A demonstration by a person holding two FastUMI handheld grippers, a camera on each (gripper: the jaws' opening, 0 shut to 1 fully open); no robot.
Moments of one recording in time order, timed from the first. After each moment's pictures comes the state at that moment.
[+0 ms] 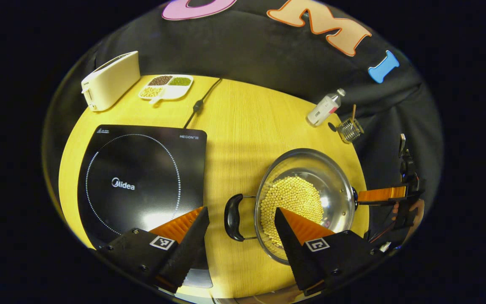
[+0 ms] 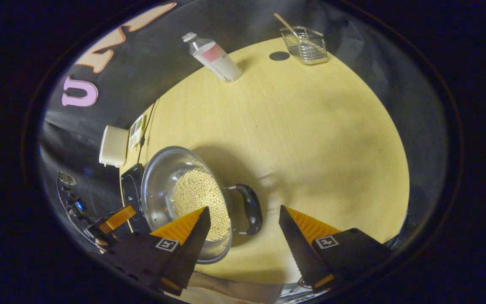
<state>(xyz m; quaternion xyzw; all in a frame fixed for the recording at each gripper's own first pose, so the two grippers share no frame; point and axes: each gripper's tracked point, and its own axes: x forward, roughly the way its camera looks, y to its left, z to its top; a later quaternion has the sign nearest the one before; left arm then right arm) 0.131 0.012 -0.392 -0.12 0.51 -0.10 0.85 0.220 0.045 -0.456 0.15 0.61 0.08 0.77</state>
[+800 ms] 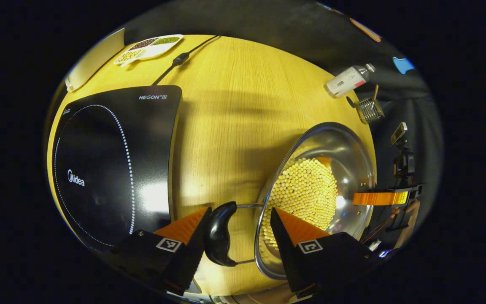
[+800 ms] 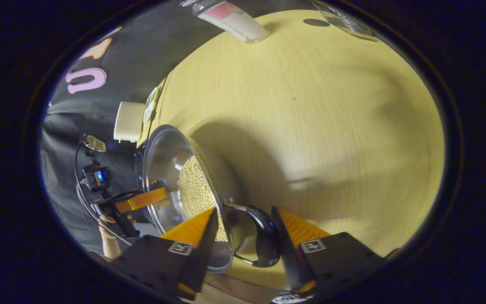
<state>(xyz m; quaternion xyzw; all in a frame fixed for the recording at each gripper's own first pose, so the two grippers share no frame) 0.134 -0.013 -0.464 -0.13 0.62 -0.10 0.77 0.216 0.093 -0.519 0.16 0.67 0.19 0.70</state>
